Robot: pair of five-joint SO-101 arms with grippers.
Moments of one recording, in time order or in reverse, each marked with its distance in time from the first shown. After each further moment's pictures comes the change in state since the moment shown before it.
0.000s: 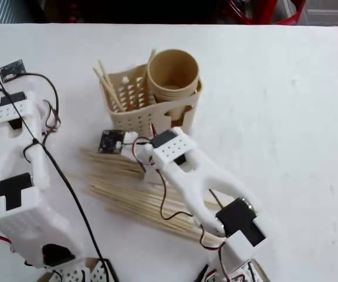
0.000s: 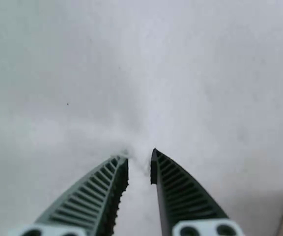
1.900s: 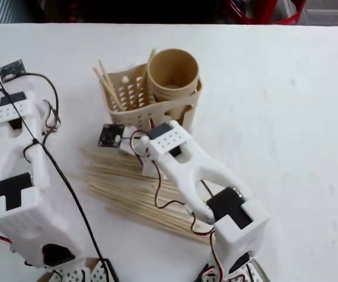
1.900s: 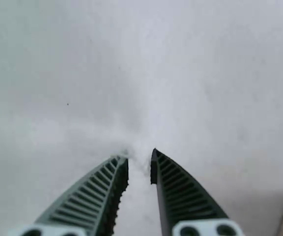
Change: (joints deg) left arm 0.0 0.0 0.0 0.0 0.0; right arm 0.9 8.6 -5.4 2.2 -1.0
